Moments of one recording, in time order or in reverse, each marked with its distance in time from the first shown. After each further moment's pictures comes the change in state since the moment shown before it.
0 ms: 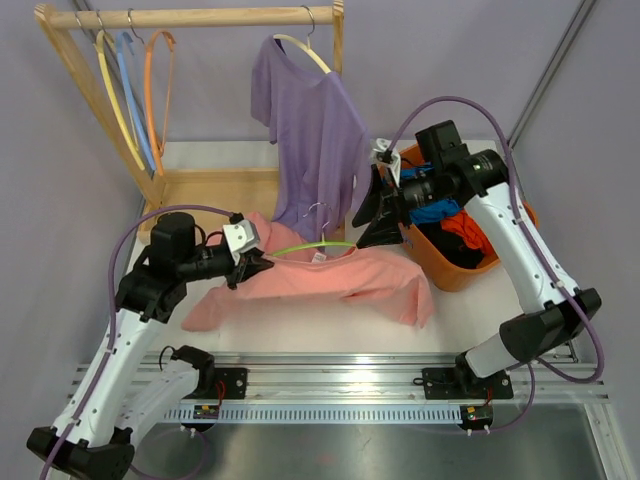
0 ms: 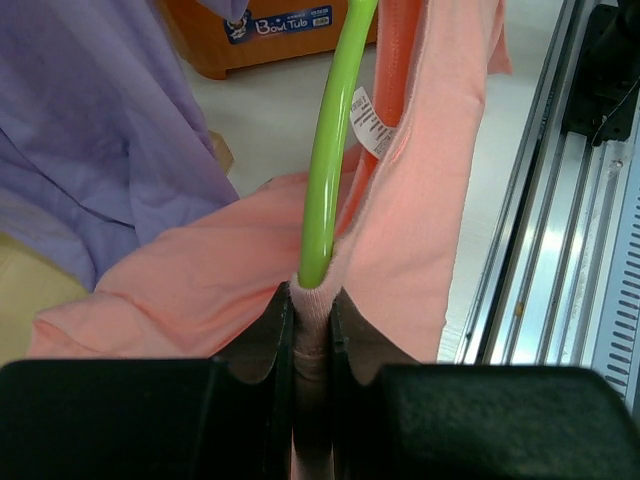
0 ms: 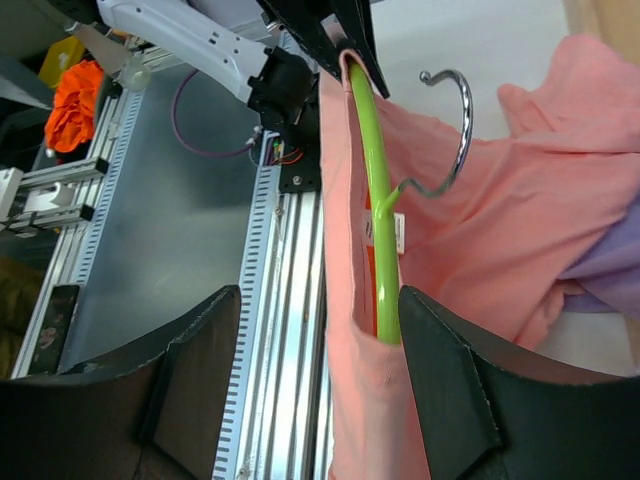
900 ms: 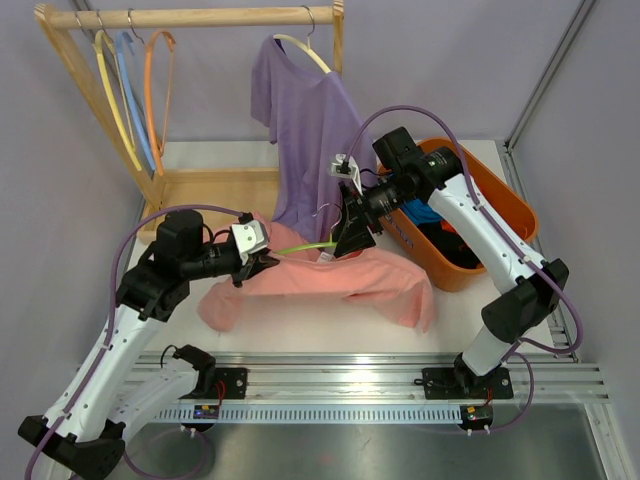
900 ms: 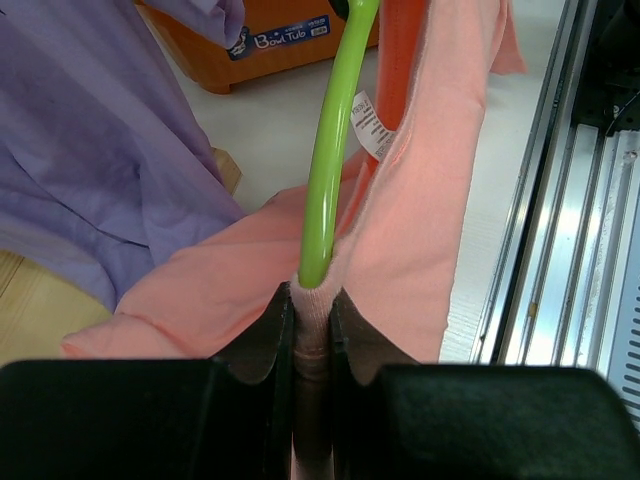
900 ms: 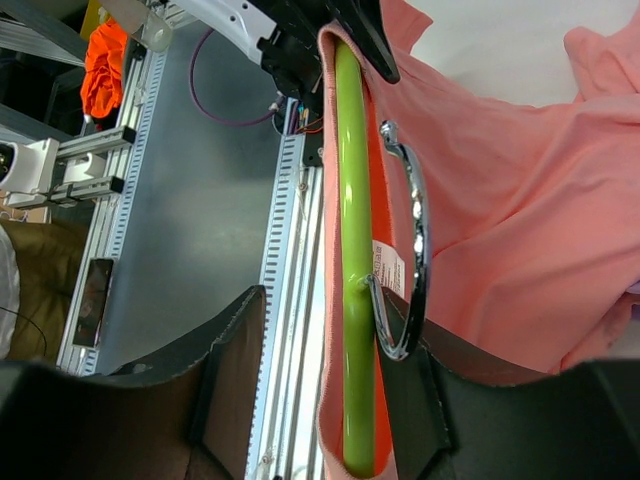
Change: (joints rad) left arm -0.122 0.040 0.062 -0.002 -0.108 0.020; right arm 0.167 0.174 0.061 -0.016 0.071 0.050
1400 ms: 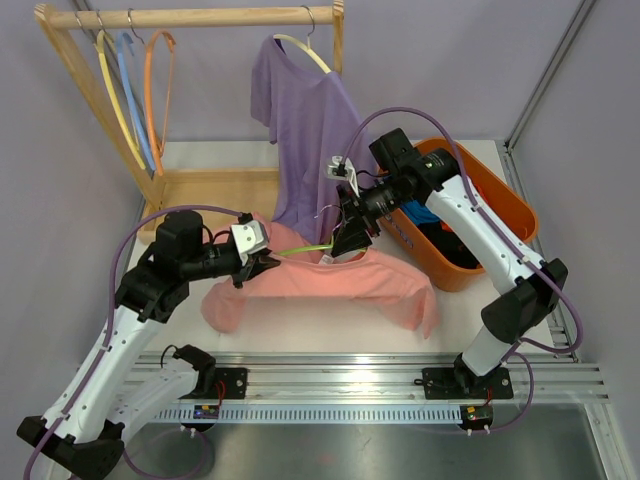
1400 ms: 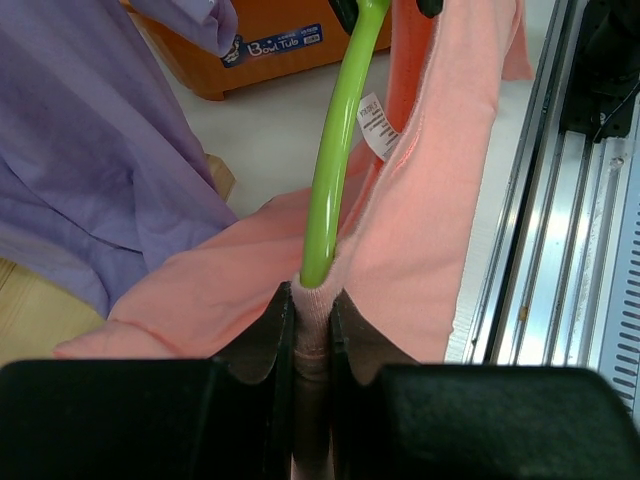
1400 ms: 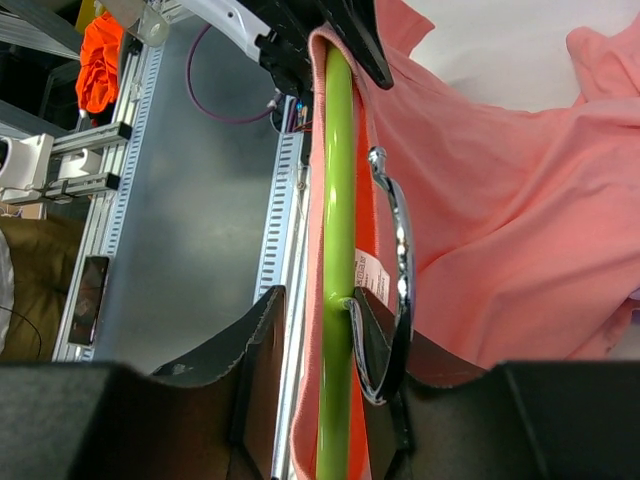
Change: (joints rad) left arm -0.006 -0.006 0.001 0.007 0.006 -0.021; right arm 0.019 0.000 -0.003 0.014 0.014 0.008
